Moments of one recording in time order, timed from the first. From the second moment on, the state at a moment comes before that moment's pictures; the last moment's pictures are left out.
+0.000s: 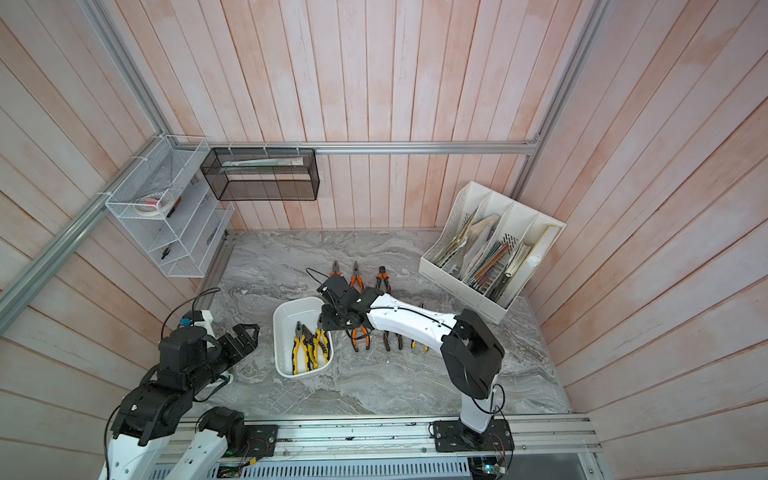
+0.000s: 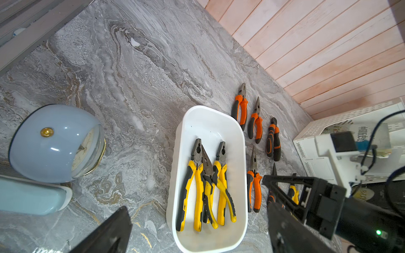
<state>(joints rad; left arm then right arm) -0.21 0.46 0.77 -0.97 -0.03 -0.73 1.01 1.82 1.42 -0.57 -0.02 0.78</state>
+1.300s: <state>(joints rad) -0.21 0.45 0.77 -0.96 -0.03 -0.73 1.20 2.37 1.98 -0.77 -0.07 0.89</state>
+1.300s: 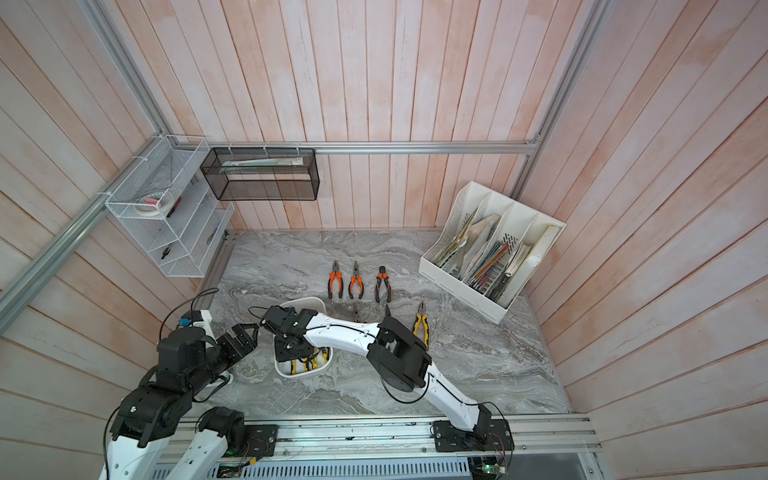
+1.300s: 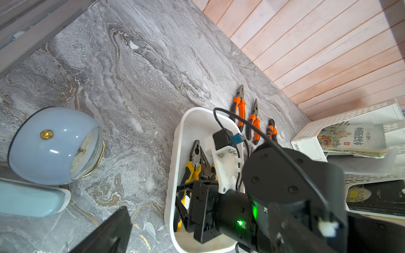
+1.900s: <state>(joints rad) -0.21 0.45 0.77 -0.96 -0.02 -0.72 1.21 2.42 2.07 -0.86 -0.01 0.90</state>
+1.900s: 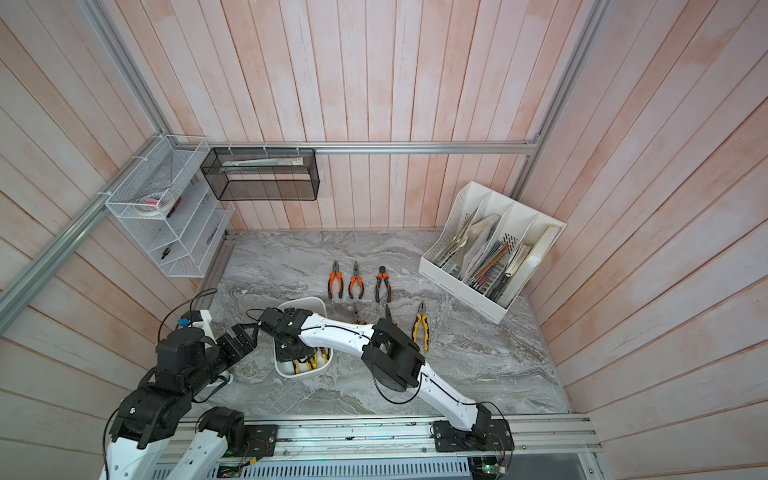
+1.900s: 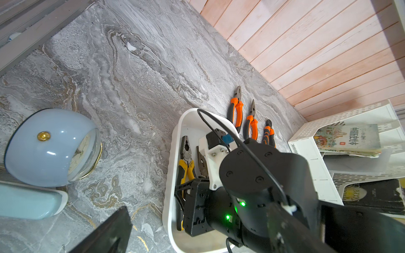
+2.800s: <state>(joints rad) -0.20 0.42 0.77 -0.96 -0.03 -0.73 1.15 2.16 2.10 -0.94 0.19 0.85</state>
